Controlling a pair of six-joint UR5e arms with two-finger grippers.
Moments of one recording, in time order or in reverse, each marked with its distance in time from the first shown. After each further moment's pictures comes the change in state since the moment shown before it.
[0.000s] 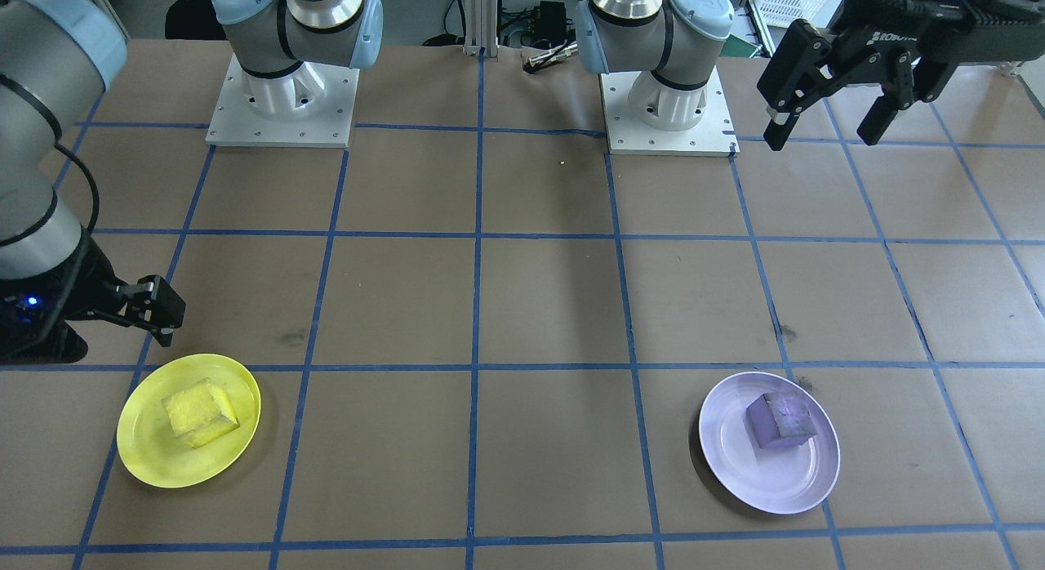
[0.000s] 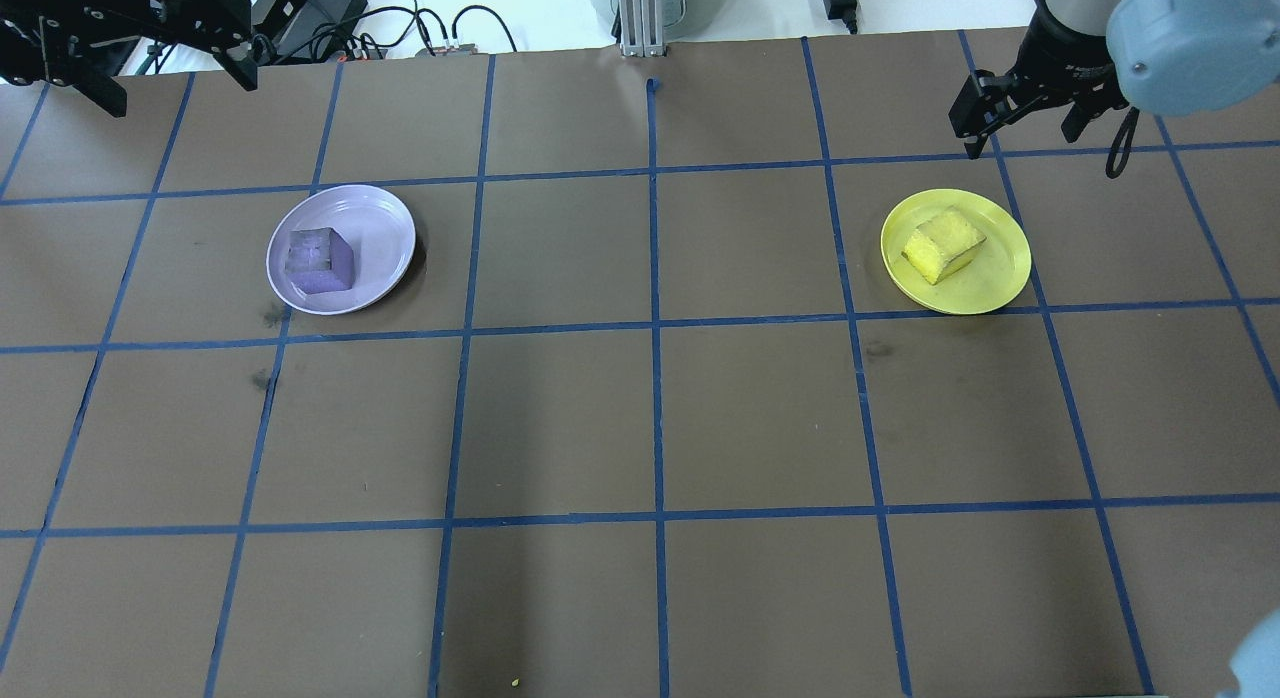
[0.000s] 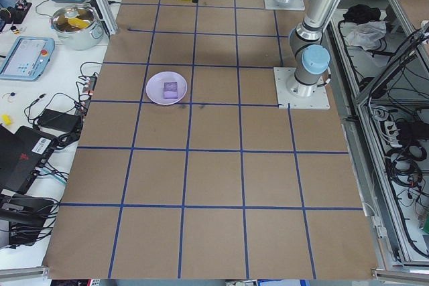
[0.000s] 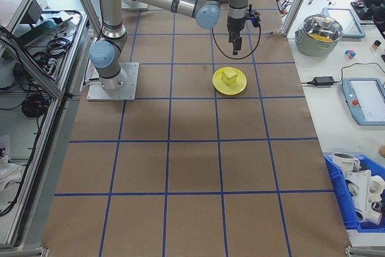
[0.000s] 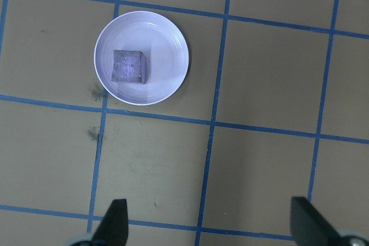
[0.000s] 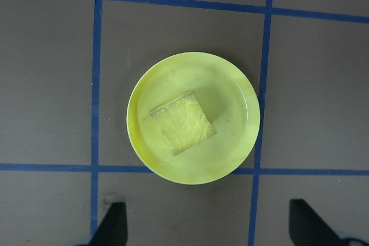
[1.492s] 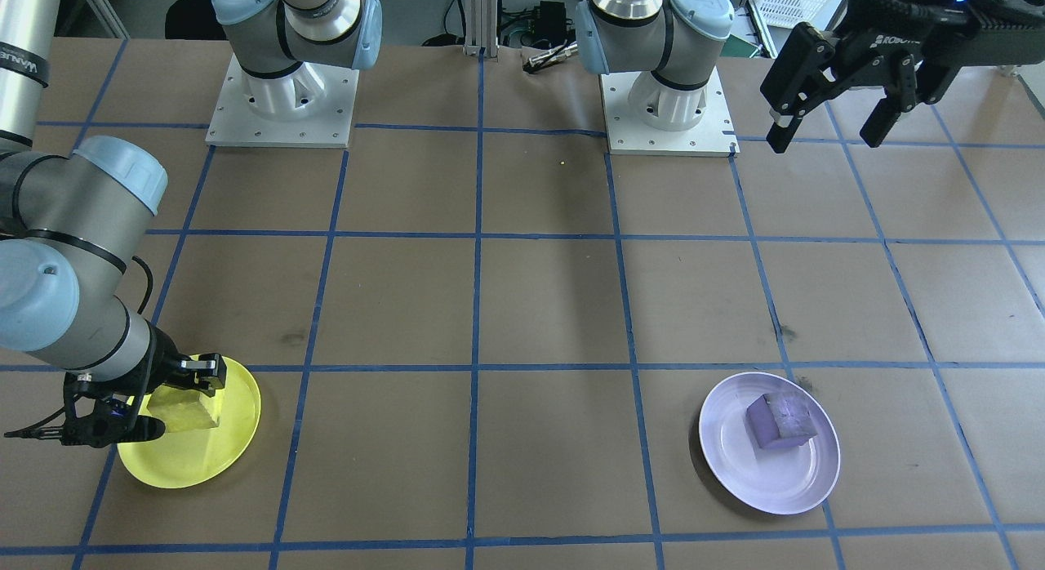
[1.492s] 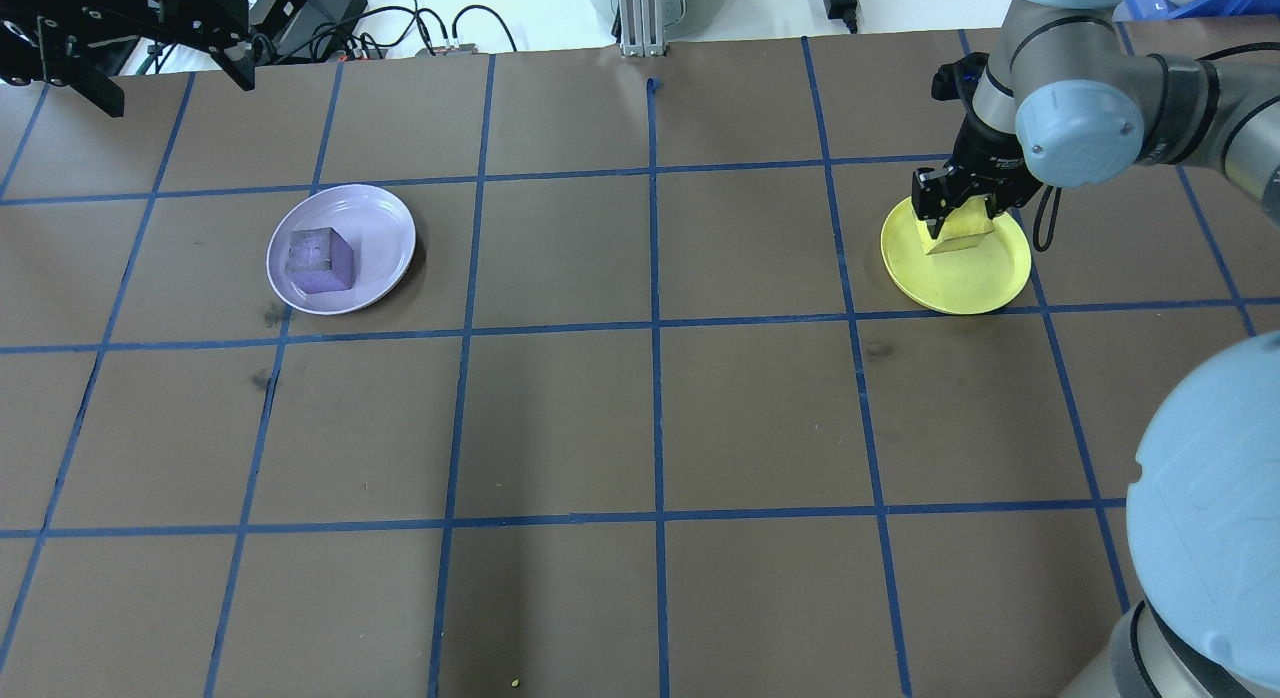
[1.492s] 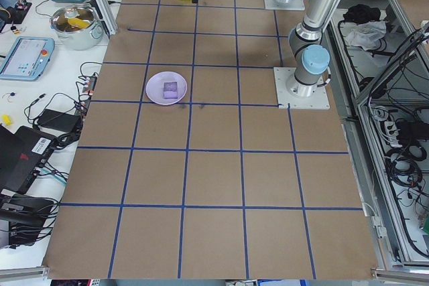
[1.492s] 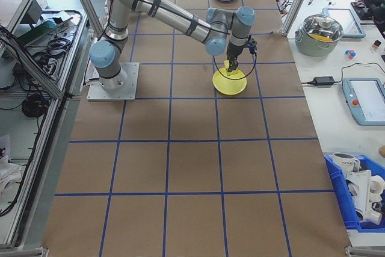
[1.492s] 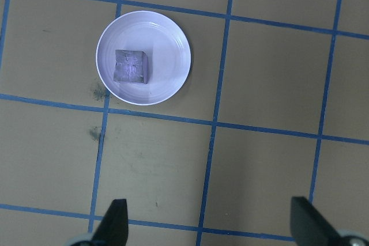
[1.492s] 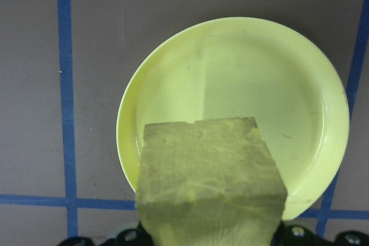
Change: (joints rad) left arm 0.005 -0.002 0.000 0.000 0.002 0.000; right arm -0.009 0.203 0.075 -0.119 0.041 -0.002
